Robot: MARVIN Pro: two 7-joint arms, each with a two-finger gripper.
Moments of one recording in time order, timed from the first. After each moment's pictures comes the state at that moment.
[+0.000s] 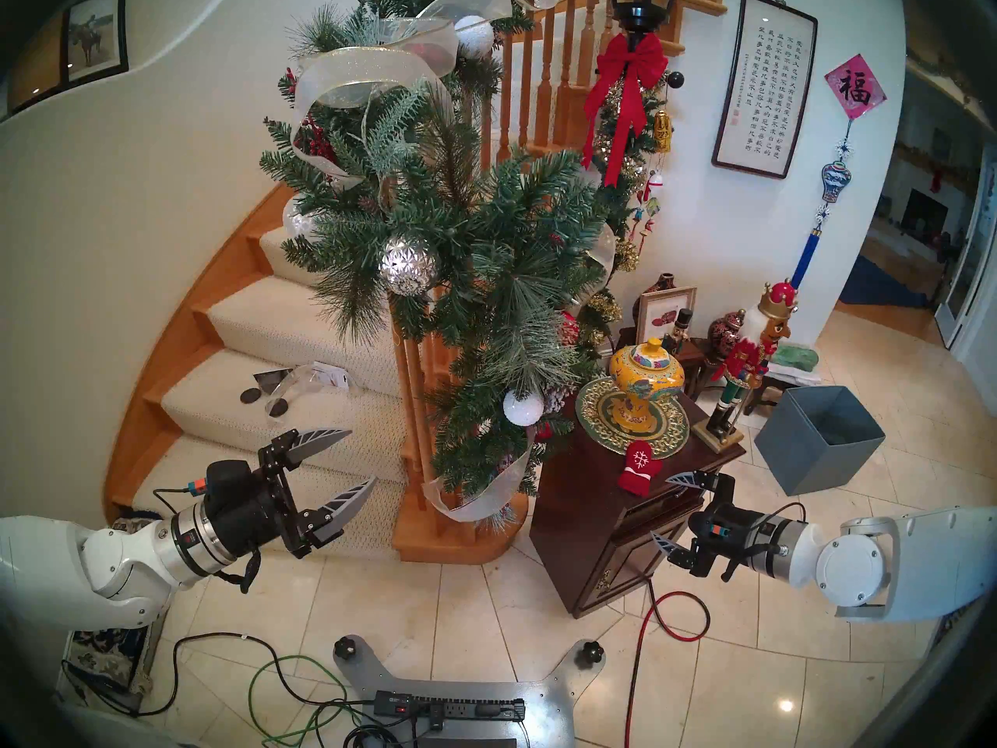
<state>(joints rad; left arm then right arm) 1.15 -0.10 -0.19 -1.95 -0.99 -0.93 -0.24 0.96 -0.10 -1.97 -1.82 0.33 -0.30 -0.24</state>
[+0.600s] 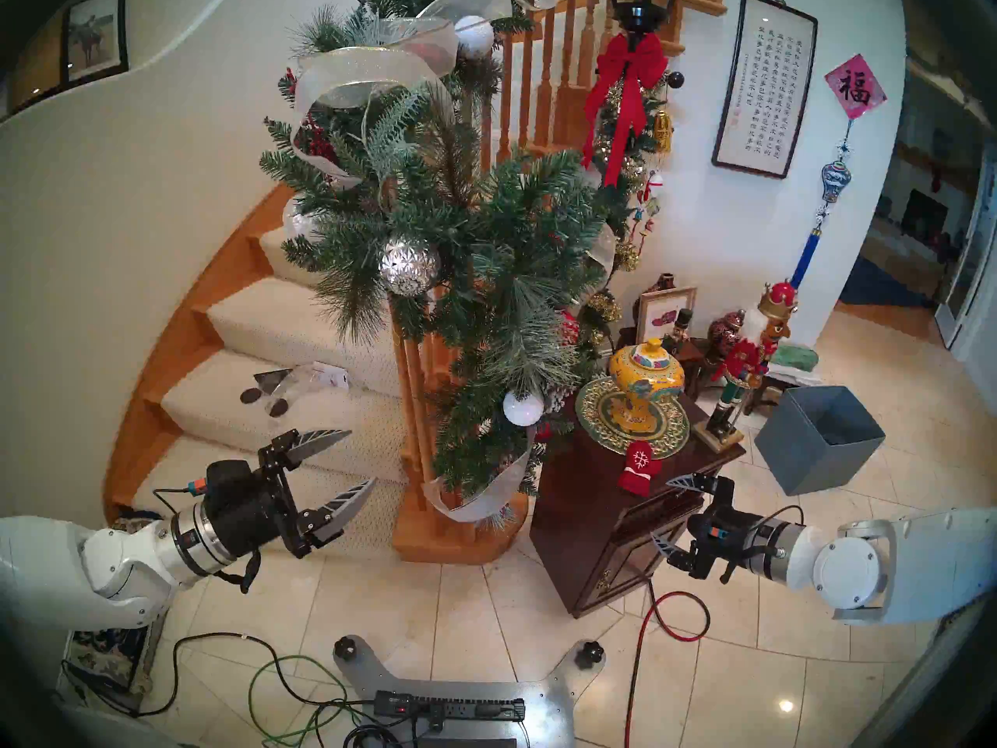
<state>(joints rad) 1.15 -0.10 -0.19 -1.95 -0.99 -0.93 -0.24 0.81 -0.10 -1.84 -1.81 0.32 -0.28 -0.27</state>
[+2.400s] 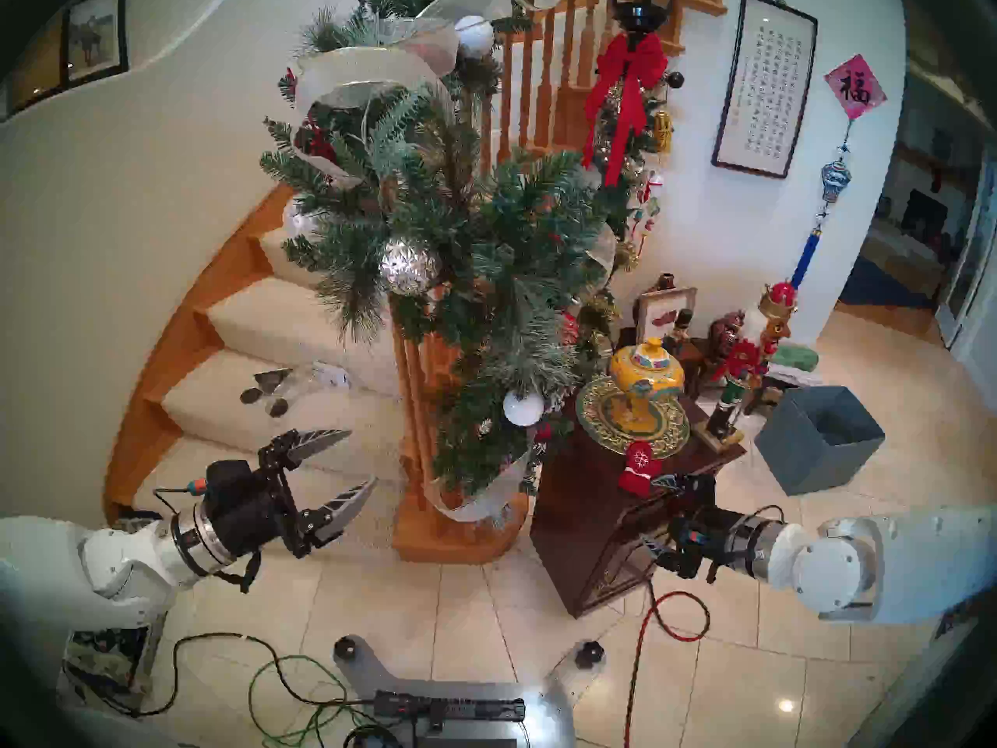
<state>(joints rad) 1.15 -0.10 -0.19 -1.95 -0.99 -0.93 -0.24 0.55 -0.13 -1.56 -1.86 0.24 -0.16 -0.26</state>
